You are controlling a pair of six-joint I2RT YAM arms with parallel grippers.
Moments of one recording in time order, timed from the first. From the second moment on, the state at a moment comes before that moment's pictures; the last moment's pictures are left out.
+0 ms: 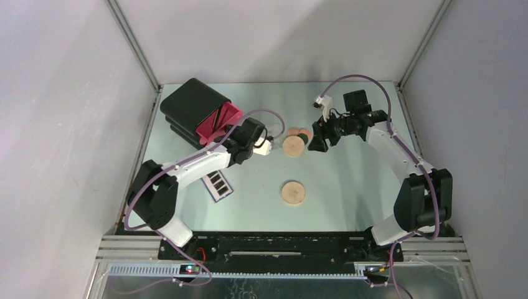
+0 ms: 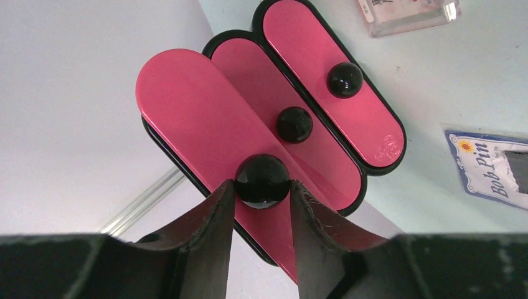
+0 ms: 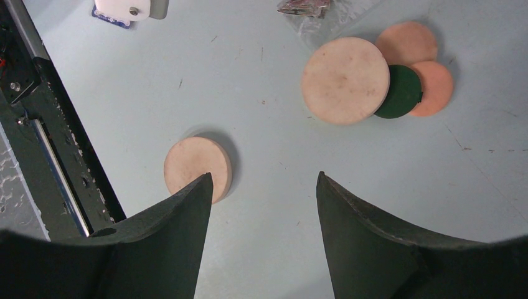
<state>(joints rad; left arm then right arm) -0.68 1.59 1.09 -0.37 -0.66 1.29 0.24 1.53 1.27 -0.67 -0.73 -0.41</state>
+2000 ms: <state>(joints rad) -0.52 1.70 1.13 -0.39 -0.46 1.28 0.24 1.53 1.27 -0.67 -0.73 -0.42</state>
